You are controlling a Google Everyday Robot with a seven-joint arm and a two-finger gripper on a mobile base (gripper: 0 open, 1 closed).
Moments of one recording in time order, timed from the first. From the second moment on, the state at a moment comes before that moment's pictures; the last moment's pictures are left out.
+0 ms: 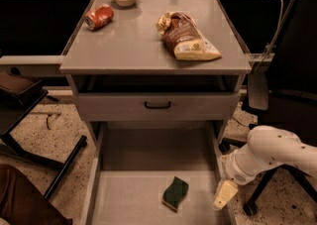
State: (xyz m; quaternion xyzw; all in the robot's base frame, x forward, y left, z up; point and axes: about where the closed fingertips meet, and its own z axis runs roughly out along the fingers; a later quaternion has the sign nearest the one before) arm 0.442 -0.212 0.519 -0.54 0.82 0.14 0.12
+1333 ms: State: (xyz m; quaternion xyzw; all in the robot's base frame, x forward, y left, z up) arm 0.414 -0.136 0.411 -0.59 0.77 0.22 0.13
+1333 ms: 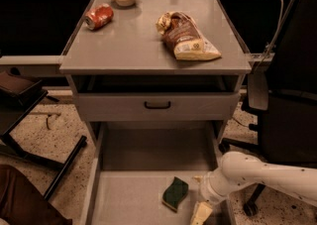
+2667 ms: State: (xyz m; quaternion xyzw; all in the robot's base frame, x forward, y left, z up) arm 0.444 -0.068 0.378 -0.62 0.74 0.21 0.18
